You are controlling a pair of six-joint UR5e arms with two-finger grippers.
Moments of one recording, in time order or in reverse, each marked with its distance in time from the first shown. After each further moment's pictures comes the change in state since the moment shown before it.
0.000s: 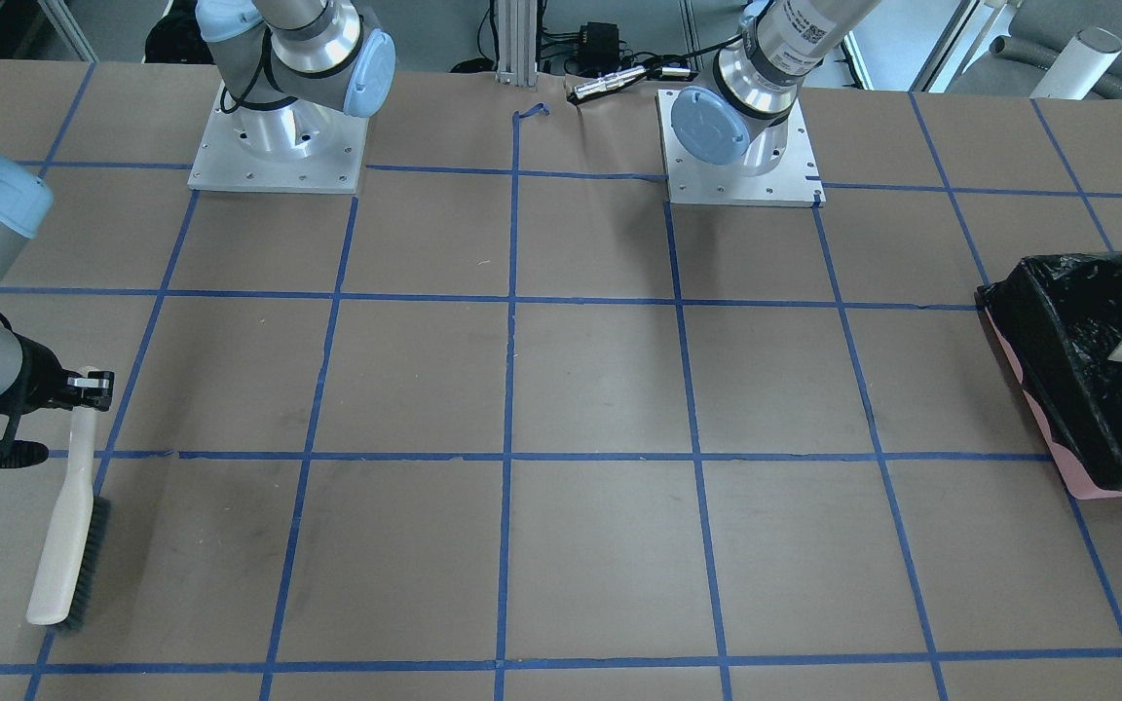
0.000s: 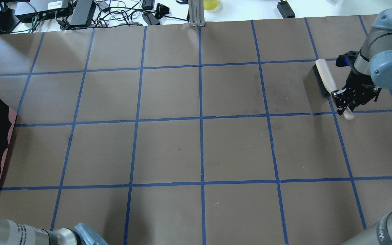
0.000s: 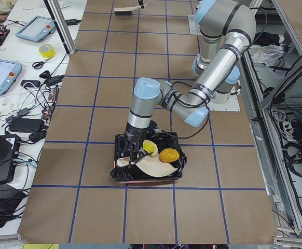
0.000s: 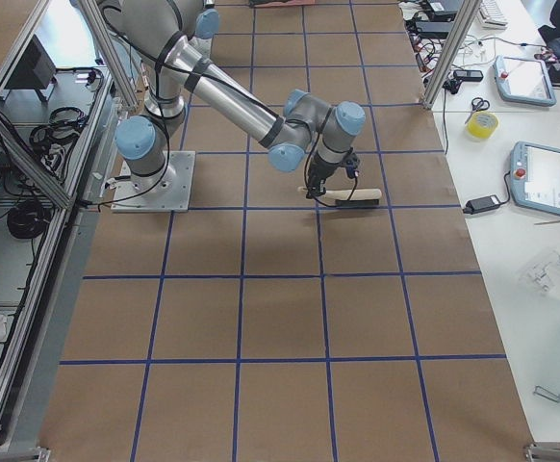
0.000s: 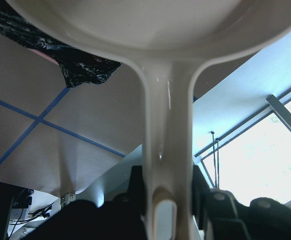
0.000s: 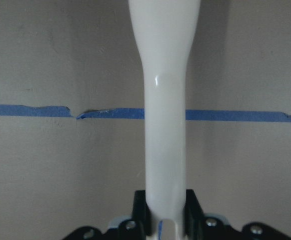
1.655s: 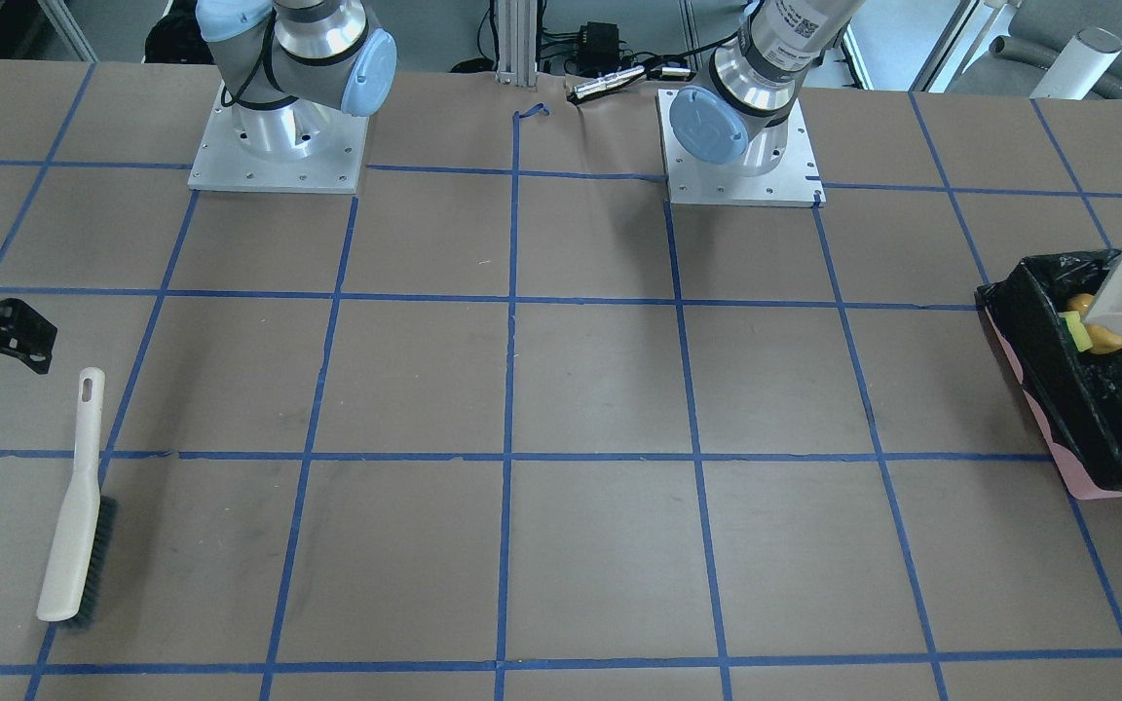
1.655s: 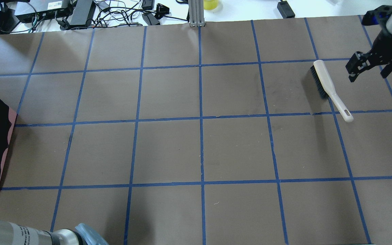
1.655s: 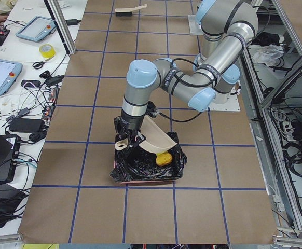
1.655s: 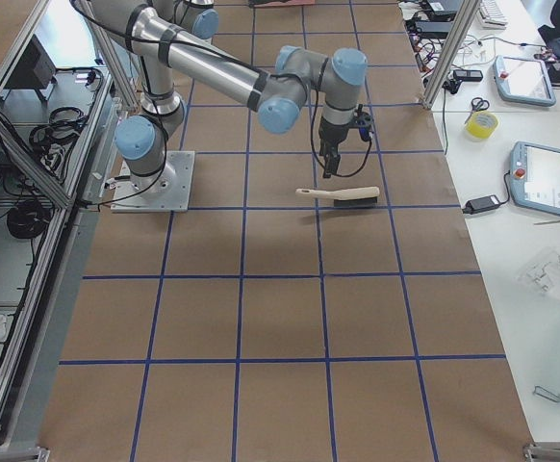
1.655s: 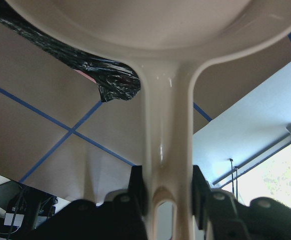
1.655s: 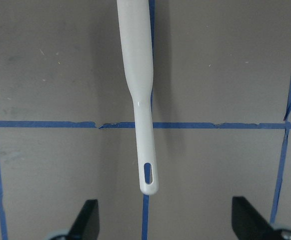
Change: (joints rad) left arm -0.046 -0.015 0.343 -0.699 -0.146 -0.182; right arm 0.007 -0.215 -0.154 0.155 0.045 0.006
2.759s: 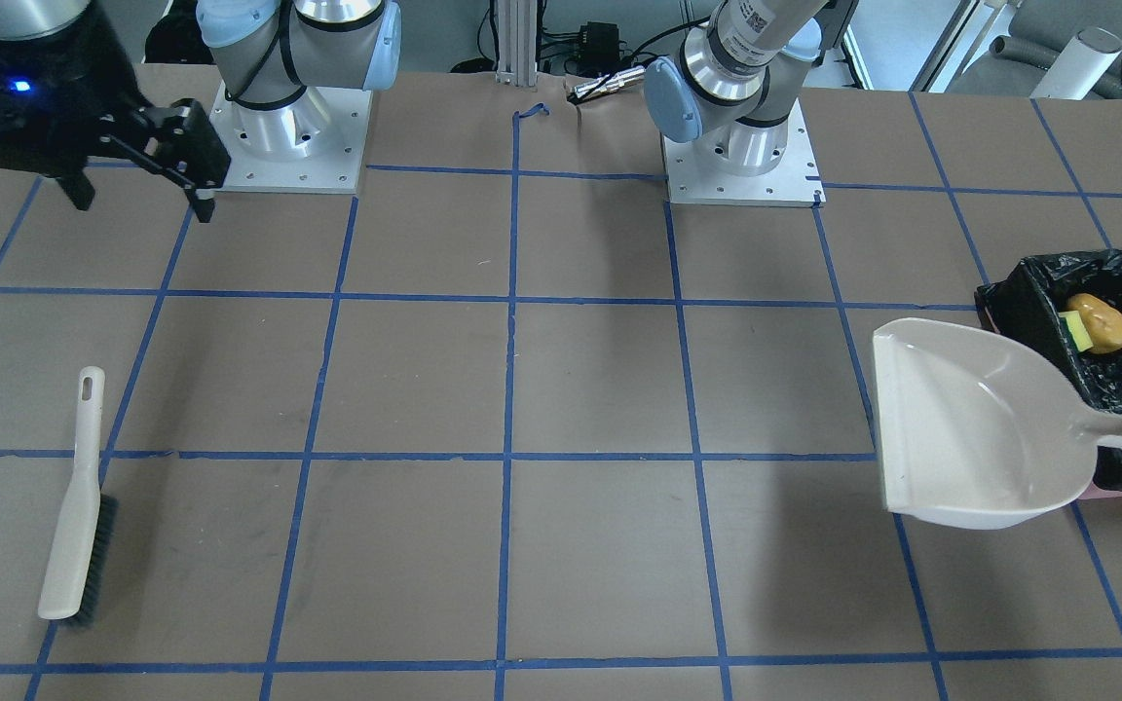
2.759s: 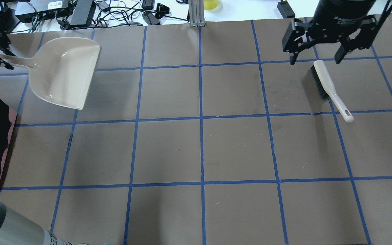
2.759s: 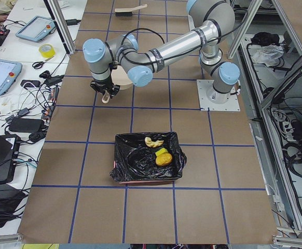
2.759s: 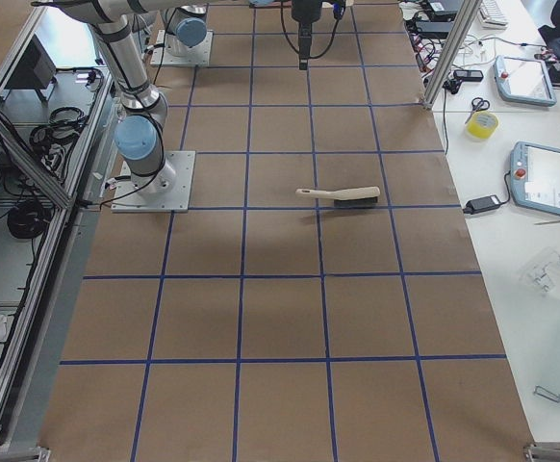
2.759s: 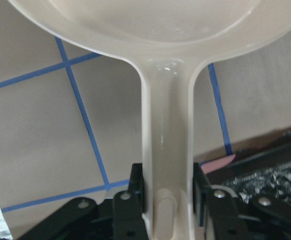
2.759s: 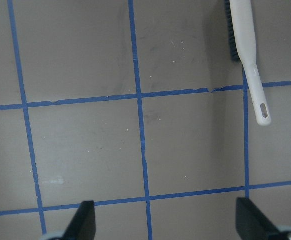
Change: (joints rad) left arm -0.410 -0.139 -0.010 -0.202 -0.069 -0.968; right arm 0.410 -0.132 -0.172 0.295 0.038 0.511
